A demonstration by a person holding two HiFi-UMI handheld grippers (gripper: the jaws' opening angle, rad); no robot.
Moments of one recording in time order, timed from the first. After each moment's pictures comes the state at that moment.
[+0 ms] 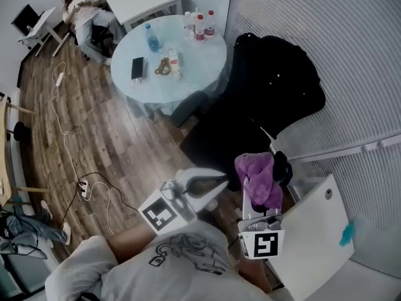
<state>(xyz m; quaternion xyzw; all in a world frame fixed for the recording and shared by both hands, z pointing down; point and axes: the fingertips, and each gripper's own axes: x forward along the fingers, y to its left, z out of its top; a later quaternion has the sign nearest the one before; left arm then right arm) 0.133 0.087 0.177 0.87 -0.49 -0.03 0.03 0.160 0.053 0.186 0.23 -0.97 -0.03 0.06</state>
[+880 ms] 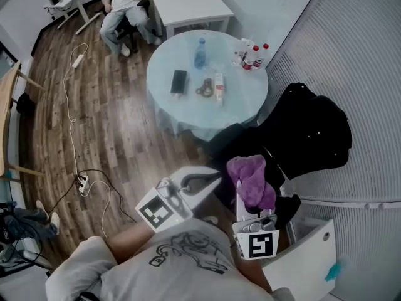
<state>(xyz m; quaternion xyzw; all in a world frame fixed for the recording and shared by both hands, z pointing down) -0.120 0.135 0.170 0.80 -0.59 -0.05 0.01 -0.093 0.104 0.170 0.12 -0.99 -0.06 0.05</state>
